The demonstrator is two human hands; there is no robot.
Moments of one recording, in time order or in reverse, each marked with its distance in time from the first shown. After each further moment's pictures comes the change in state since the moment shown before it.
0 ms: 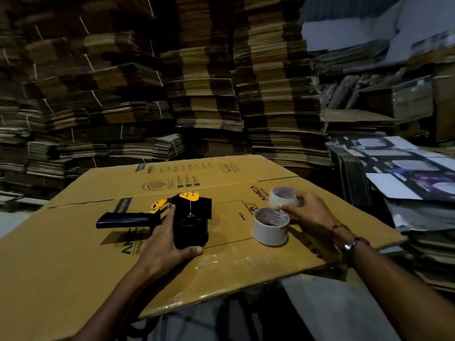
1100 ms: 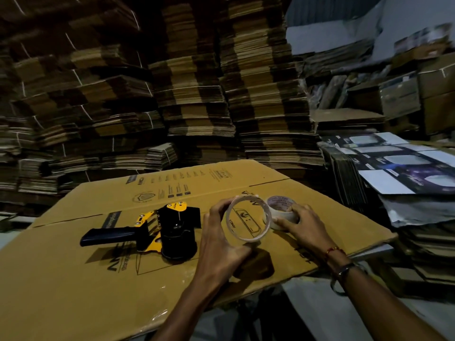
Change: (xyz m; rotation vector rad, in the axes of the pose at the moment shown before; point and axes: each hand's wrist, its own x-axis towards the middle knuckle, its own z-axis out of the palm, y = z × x) left_hand 0.003 0.107 0.082 -0.314 0.315 0.462; right_hand -0.020 0.027 0.010 -0.147 0.123 -0.014
